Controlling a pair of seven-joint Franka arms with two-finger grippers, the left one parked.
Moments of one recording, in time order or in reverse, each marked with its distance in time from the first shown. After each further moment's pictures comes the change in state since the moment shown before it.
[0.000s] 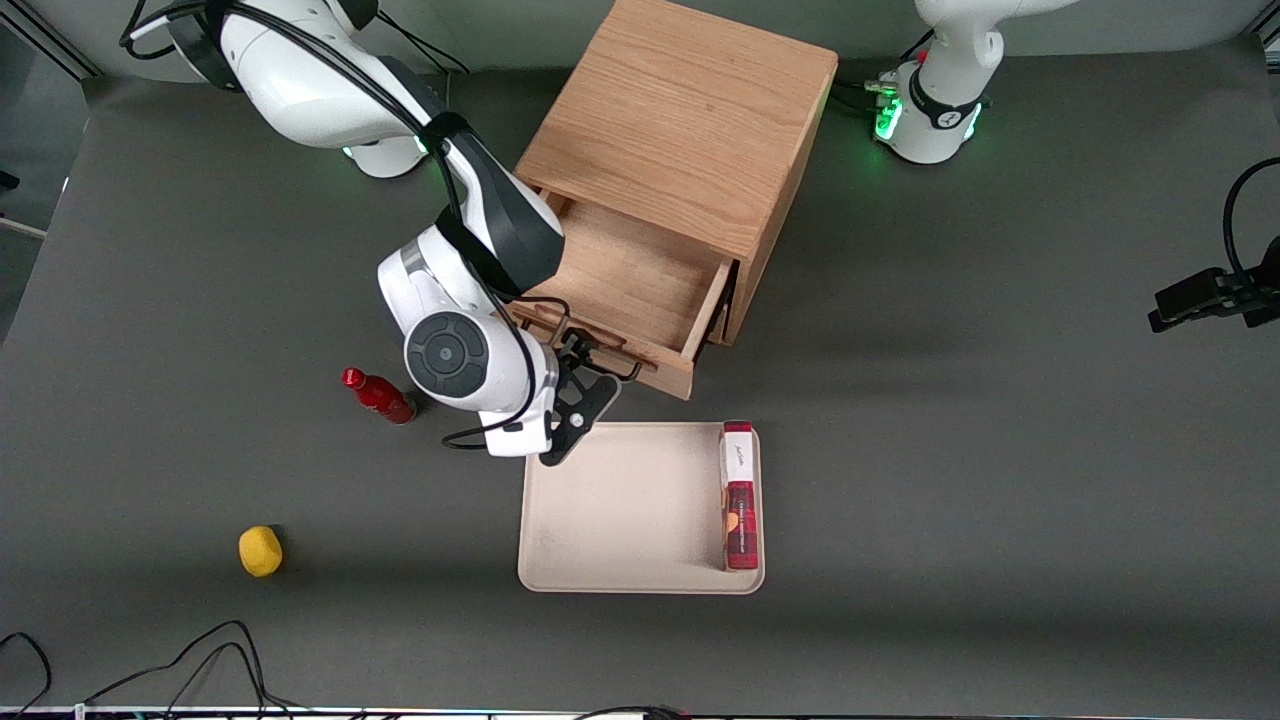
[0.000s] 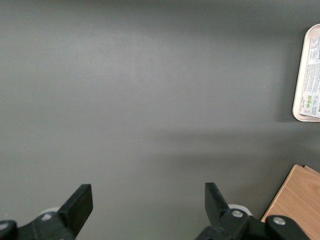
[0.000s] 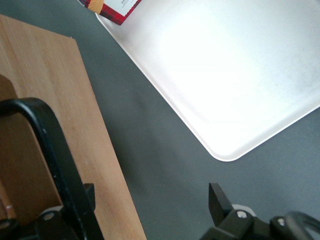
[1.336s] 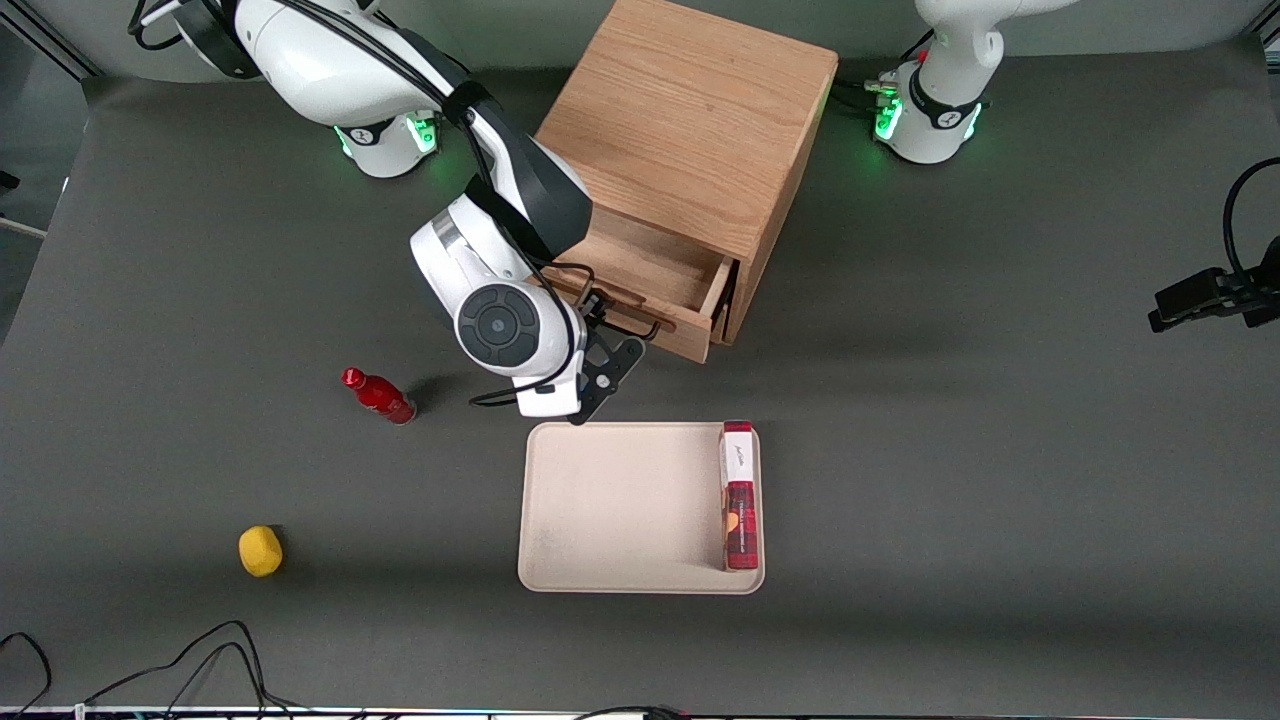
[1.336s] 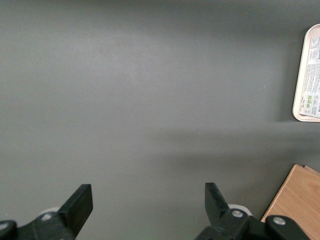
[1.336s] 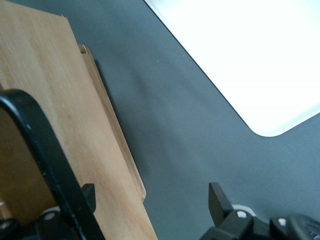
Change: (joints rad) arm 0.045 -0.042 0.030 -0.063 0.002 -0.077 0.080
